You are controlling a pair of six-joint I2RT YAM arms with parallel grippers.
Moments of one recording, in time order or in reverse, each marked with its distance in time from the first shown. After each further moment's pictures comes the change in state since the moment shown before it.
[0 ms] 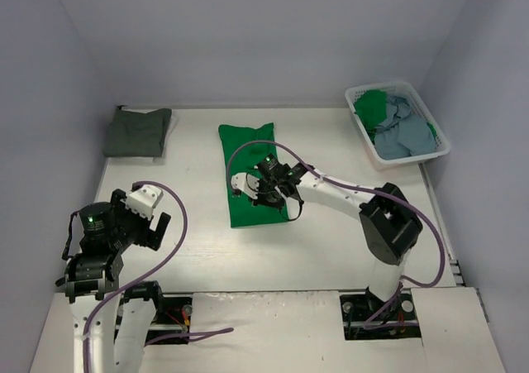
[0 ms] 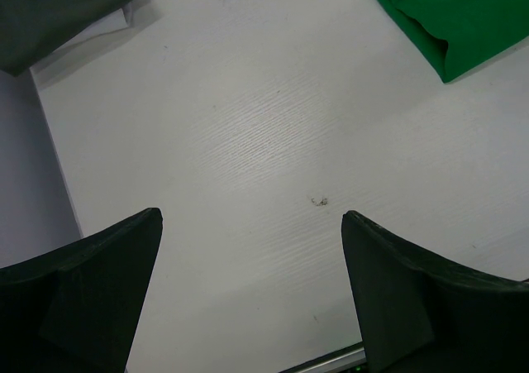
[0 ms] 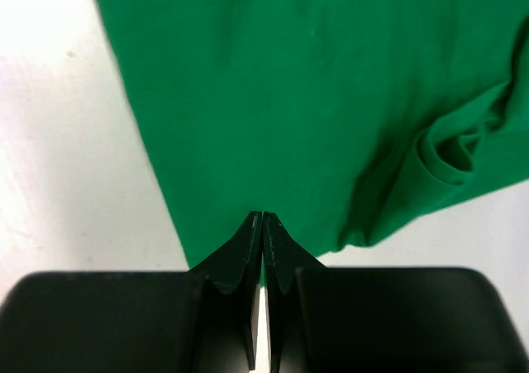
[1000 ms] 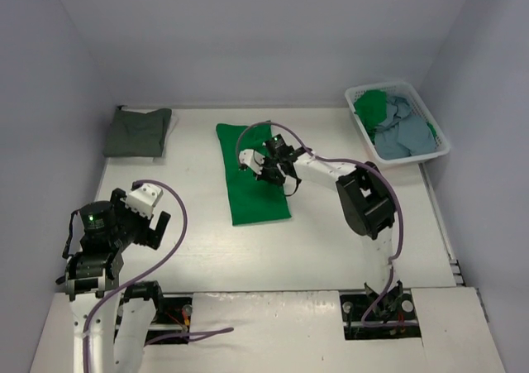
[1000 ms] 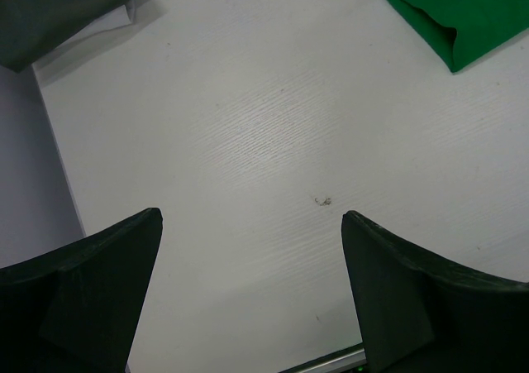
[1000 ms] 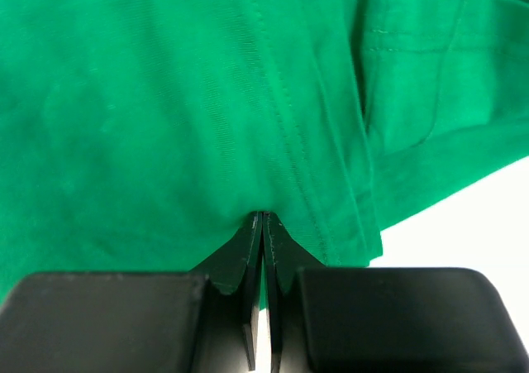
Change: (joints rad) left arm 0.000 0.011 0.000 0.006 -0.011 0.000; right arm -0.186 0.305 0.193 0.156 -0.035 -0.087
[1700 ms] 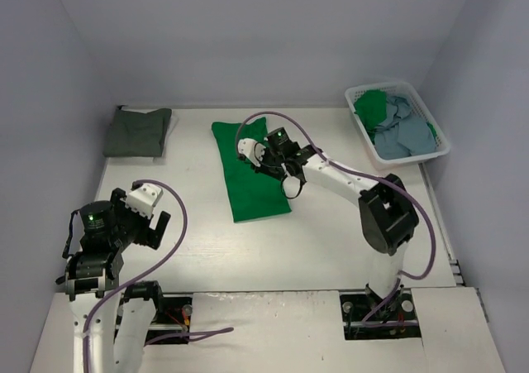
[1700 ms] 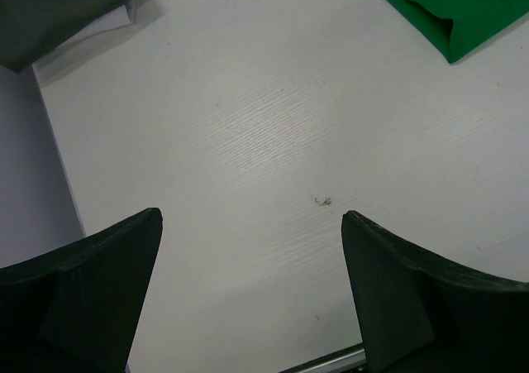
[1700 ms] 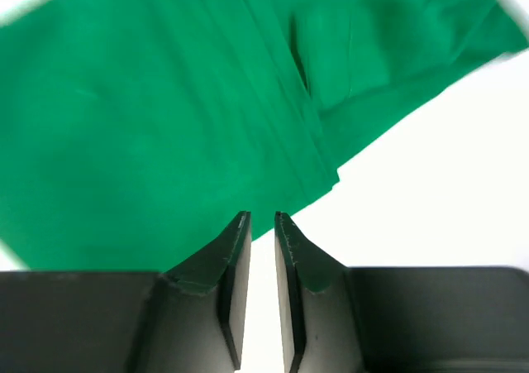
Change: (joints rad) left arm 0.000 0.000 0.000 0.000 0.000 0.000; right arm 0.030 -0.158 -0.044 0.023 0.074 0.076
